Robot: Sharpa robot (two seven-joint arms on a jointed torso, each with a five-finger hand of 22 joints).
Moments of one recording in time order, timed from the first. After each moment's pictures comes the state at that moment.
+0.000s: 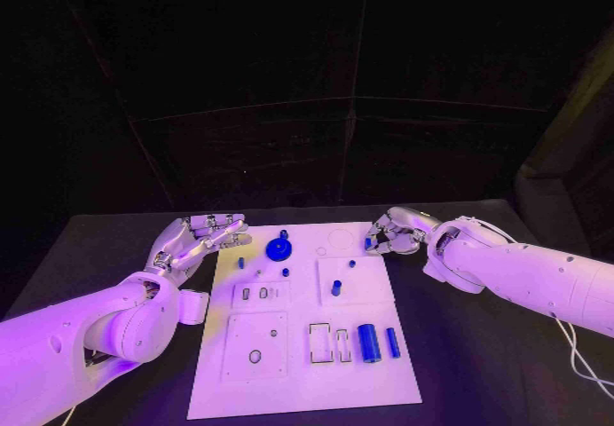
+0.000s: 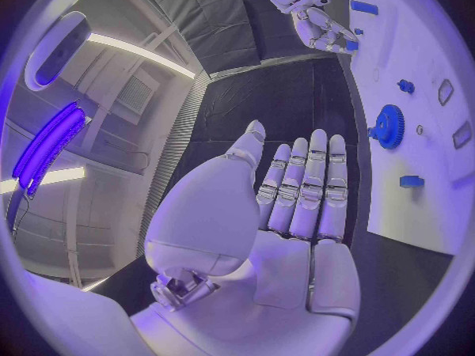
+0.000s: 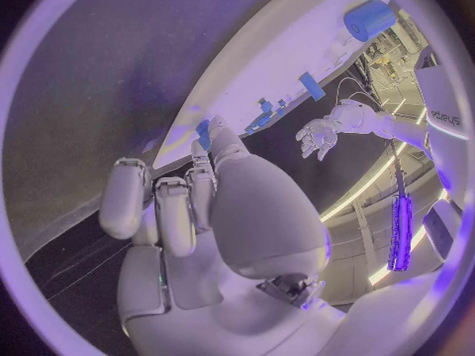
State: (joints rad) left arm 1.13 -0.92 -0.02 1.58 -0.07 -0.34 0.58; left_hand 1.38 0.03 0.02 0.05 0.06 0.96 0.22 0.07 0.07 1.05 0.18 0.09 0.07 1.07 0.14 0.13 0.10 0.17 0.85 0.26 0.22 0.07; right arm 1.20 -0.81 -0.01 1.21 -1.25 -0.28 0.12; right_hand 1.48 0.05 -0.03 0.06 0.18 1.07 0.13 0.10 0.08 1.45 0.05 1.34 1.48 1.47 -0.02 1.53 1.31 0.10 1.37 0.09 1.40 1.14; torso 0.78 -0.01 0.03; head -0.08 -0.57
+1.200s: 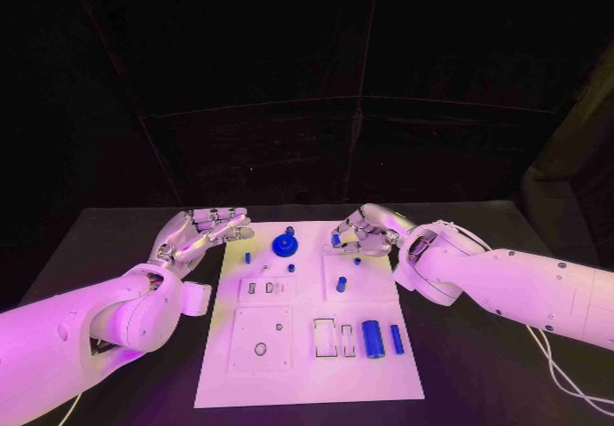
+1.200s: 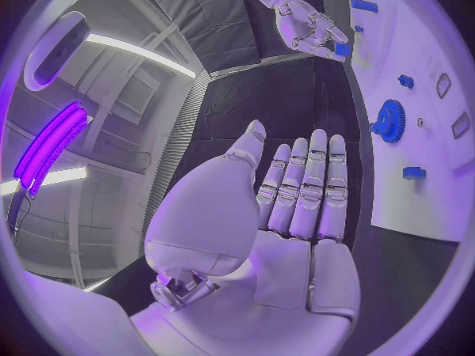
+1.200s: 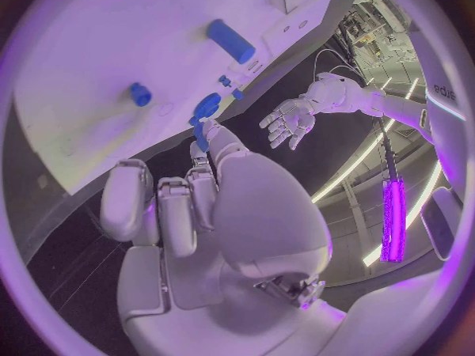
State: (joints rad) left arm 1.13 -0.93 -0.02 1.57 -0.07 -0.34 0.57; left_hand 1.38 0.03 0.02 0.04 0.06 0.96 0.22 0.07 0.07 1.05 0.18 0.08 0.07 1.07 0.14 0.13 0.10 0.17 0.85 0.26 0.22 0.07; right arm 1.20 -0.78 -0.01 1.46 -1.18 -0.40 -0.02; right_hand 1.45 0.06 0.11 0.04 0.27 1.07 0.13 0.07 0.07 1.45 0.04 1.34 1.44 1.46 -0.03 1.54 1.31 0.10 1.37 0.08 1.41 1.15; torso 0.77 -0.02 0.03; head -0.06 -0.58
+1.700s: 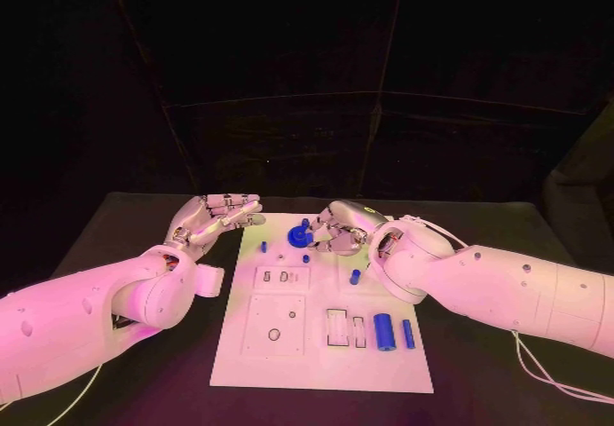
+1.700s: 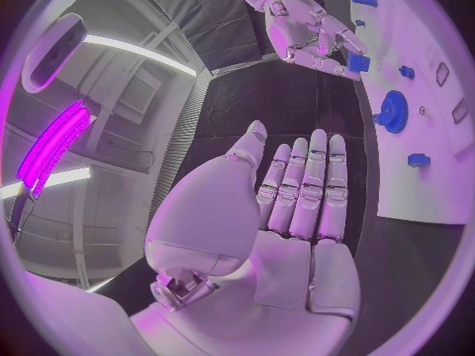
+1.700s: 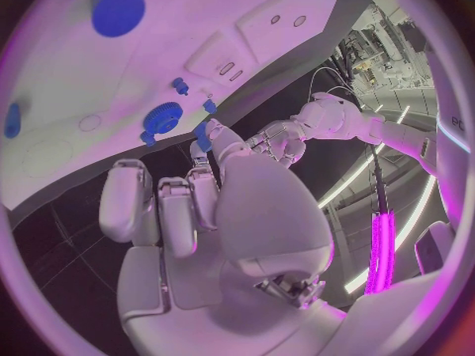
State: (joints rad) left arm 1.13 -0.92 -0.02 1.55 -0.07 -0.34 0.57; left_hand 1.38 0.03 0.02 0.04 0.06 0.96 0.22 0.07 0.07 1.05 0.18 0.08 0.07 1.07 0.14 0.13 0.10 0.17 0.85 0.26 0.22 0.07; right arm 1.20 -0.60 -0.01 1.45 -1.38 -0.39 -0.15; right_hand 1.42 0.04 0.14 0.05 0.26 1.07 0.13 0.07 0.07 1.45 0.04 1.35 1.37 1.46 -0.03 1.54 1.31 0.08 1.38 0.07 1.41 1.16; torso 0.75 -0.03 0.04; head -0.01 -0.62
